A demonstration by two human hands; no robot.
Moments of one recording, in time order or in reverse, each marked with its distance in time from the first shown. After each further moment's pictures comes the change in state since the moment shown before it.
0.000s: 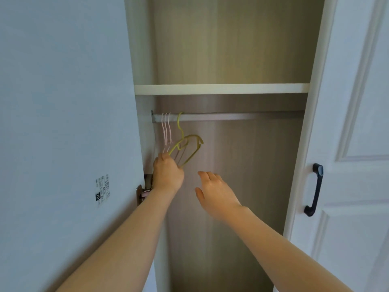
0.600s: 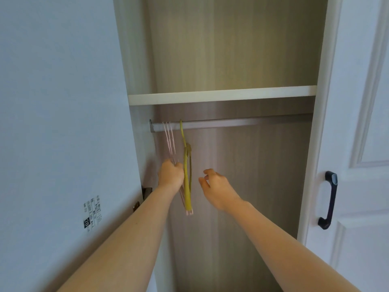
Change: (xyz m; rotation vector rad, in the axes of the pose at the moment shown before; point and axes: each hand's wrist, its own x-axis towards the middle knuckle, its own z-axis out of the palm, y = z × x) left_hand 0.040 0.007 0.016 -0.377 -0.067 -0.231; right_hand 0.050 0.017 0.001 0.412 0.004 0.185
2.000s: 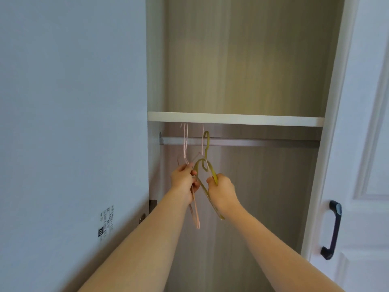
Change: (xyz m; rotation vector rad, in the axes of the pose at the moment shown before) left_hand 0.000 0.032 0.009 -0.947 -0.112 -0.311; right_hand 0.009 -0.037 -0.020 0.344 0.194 0.141
